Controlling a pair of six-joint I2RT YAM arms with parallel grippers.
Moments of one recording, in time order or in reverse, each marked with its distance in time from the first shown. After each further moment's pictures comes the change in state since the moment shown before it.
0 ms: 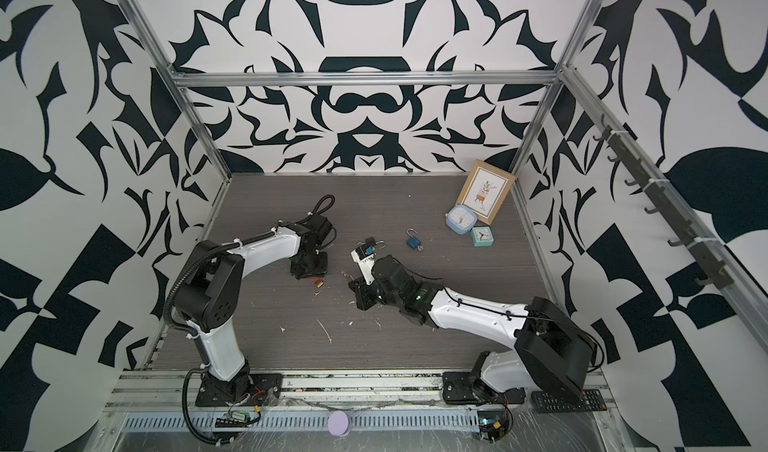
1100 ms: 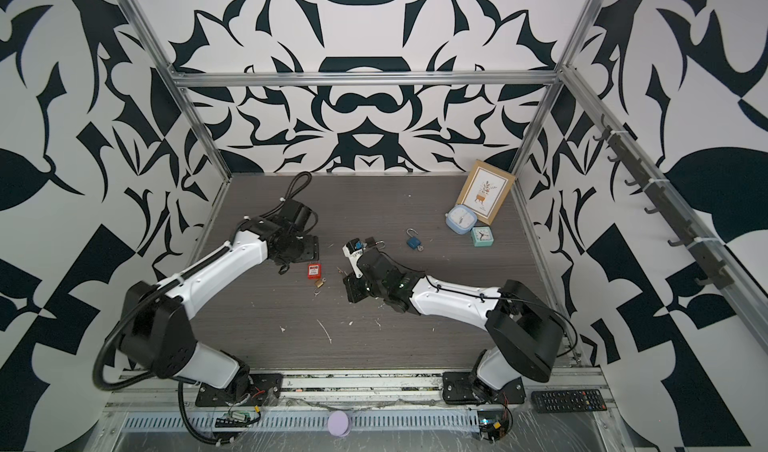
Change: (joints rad) left arm 0.034 -0.394 -0.018 -0.023 -0.061 0.022; right arm -0.018 0.195 0.174 -0.088 0.025 0.009
